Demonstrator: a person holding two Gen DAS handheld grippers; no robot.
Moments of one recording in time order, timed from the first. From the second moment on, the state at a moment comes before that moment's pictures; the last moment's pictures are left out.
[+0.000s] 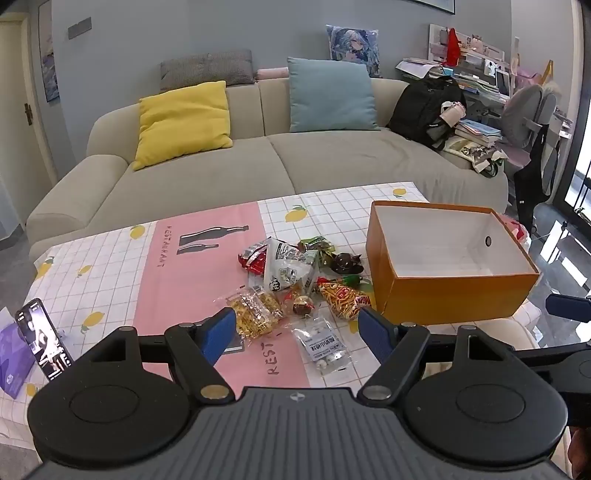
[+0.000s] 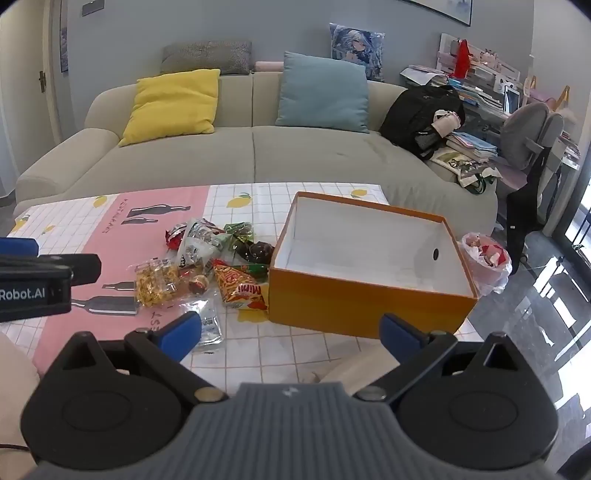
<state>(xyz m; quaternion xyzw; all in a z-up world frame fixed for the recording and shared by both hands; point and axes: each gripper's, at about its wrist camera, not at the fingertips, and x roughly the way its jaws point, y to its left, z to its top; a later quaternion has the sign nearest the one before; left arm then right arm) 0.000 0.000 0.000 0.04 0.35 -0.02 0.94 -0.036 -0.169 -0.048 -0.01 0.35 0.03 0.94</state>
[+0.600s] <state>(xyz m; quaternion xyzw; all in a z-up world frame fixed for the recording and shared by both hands) -0.005 -0.001 -0.001 0.03 0.35 -0.02 0.94 -0.038 -0.169 -0.046 -0.02 0.34 0.03 0.94</state>
